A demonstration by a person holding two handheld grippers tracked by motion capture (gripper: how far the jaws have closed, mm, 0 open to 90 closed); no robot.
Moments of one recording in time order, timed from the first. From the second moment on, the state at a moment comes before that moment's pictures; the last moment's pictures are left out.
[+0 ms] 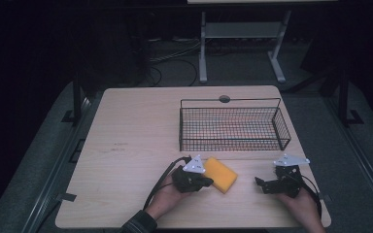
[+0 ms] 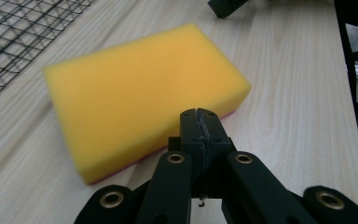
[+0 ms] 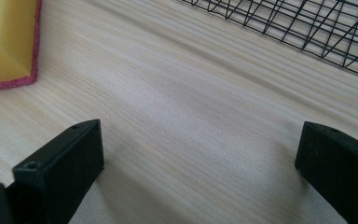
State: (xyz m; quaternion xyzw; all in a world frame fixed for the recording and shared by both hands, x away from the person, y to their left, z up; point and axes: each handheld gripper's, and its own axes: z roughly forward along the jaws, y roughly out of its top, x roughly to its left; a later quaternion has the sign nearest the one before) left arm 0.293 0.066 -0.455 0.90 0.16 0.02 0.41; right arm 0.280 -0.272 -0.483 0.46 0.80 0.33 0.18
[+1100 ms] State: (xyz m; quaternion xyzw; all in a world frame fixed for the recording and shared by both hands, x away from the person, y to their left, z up) left arm 0.301 0.123 -0.444 0.88 0.23 0.05 0.41; right arm 0.280 -0.272 -0.483 0.46 0.80 0.33 0.18
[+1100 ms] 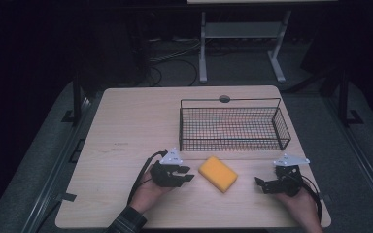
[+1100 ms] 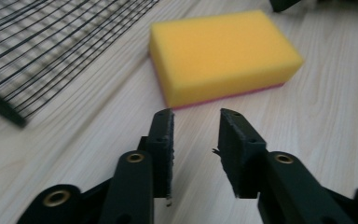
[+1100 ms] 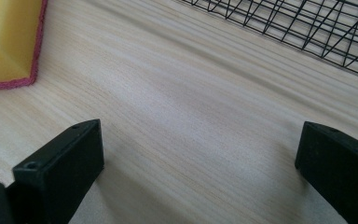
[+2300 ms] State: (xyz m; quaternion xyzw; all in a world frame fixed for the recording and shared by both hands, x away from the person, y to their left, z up) left arm 0.277 0.233 -0.463 0.86 0.34 0.12 0.36; right arm 0.280 -0.271 -0.483 0.46 0.80 0.33 0.18
